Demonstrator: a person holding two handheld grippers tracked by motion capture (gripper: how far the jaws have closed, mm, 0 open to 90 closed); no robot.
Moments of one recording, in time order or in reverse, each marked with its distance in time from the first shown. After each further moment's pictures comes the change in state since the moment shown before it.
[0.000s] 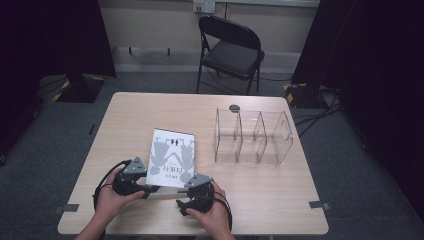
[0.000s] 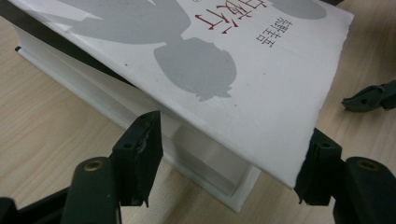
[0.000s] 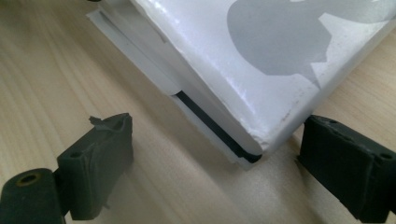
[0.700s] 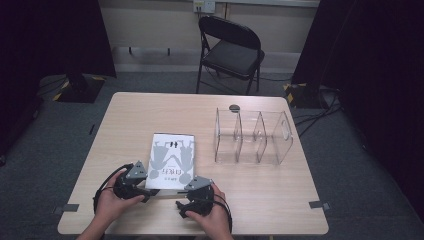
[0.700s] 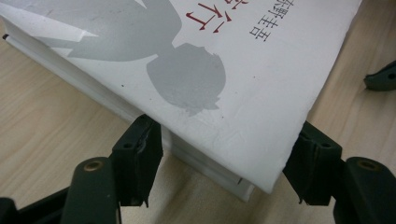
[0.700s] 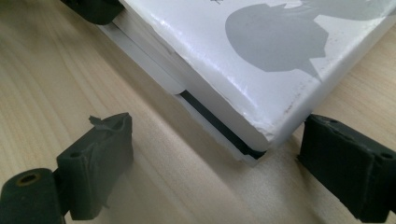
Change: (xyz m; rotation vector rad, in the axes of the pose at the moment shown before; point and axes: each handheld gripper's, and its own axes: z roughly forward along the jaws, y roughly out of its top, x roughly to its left) left arm -0.004 -0.008 0.006 0.043 0.013 0.045; right arm 0.005 -0.005 -0.002 -0.025 -0.008 0.007
